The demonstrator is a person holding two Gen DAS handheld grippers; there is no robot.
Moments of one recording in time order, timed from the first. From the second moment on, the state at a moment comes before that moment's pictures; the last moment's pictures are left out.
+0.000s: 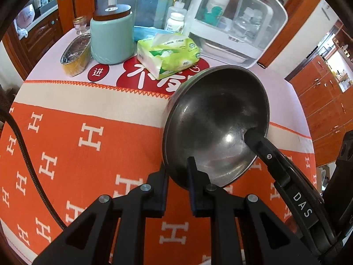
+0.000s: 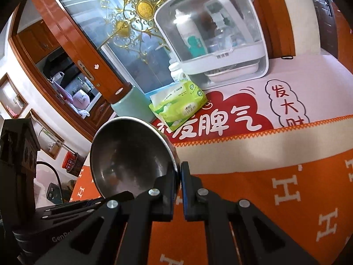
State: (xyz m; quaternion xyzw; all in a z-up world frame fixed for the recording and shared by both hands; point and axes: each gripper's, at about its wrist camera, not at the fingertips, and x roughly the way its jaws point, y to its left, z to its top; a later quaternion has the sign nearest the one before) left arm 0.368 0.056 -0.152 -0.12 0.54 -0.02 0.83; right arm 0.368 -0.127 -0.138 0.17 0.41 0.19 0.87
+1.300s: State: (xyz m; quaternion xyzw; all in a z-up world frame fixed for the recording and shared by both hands) left arm 0.177 0.107 -0.122 -0.12 0.56 -0.08 0.82; right arm 0.176 -0.074 -0.095 0.12 0.45 0.17 0.87
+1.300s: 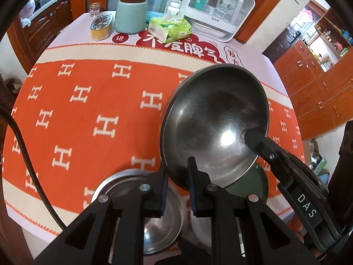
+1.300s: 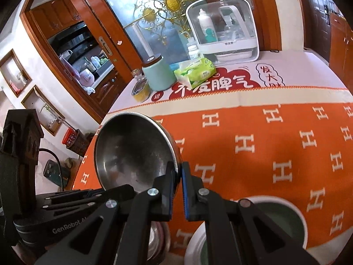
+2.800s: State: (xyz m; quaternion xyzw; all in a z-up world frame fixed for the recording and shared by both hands) left arm 0.114 0.179 -0.181 0.01 0.66 -0.18 0.72; right arm 0.080 0.010 -0.130 0.12 0.52 0.06 0.84
